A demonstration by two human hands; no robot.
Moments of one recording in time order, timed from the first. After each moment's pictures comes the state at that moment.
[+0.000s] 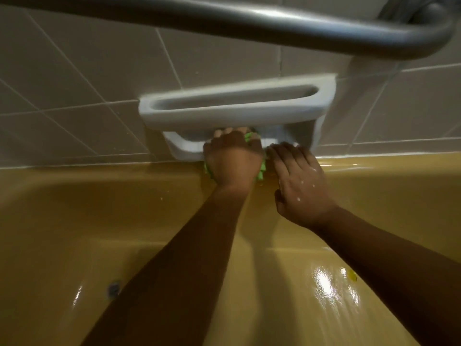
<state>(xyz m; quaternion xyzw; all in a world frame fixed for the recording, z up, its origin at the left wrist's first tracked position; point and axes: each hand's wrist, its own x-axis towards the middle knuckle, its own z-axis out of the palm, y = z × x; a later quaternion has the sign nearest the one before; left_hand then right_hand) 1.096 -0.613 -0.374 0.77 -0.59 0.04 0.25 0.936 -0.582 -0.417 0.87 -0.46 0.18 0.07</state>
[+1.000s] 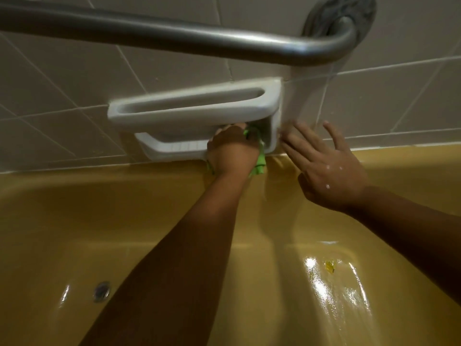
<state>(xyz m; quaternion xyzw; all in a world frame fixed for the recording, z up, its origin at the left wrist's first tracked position) 1.025 -0.618 -0.357 0.76 -0.60 -0.06 0.24 0.818 -0.587 -0.385 0.89 -0.41 0.09 0.19</state>
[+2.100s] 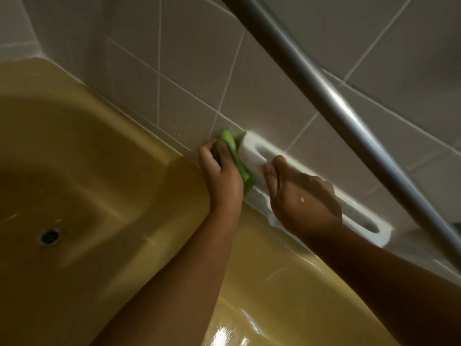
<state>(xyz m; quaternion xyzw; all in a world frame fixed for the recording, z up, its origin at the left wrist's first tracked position) 1.187 -0.604 -0.339 0.53 -0.10 -0.22 0.81 1.065 -0.612 -0.253 0.91 -0.38 0.11 0.10</state>
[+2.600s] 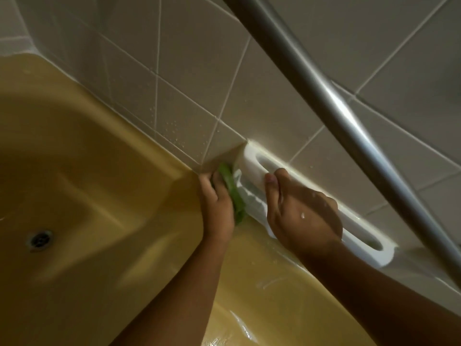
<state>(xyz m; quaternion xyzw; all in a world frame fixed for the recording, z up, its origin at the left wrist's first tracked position) 1.180 -0.595 -0.379 0.58 -0.09 -0.26 0.77 1.072 -0.608 -0.259 0.88 -0.42 0.13 0.17</state>
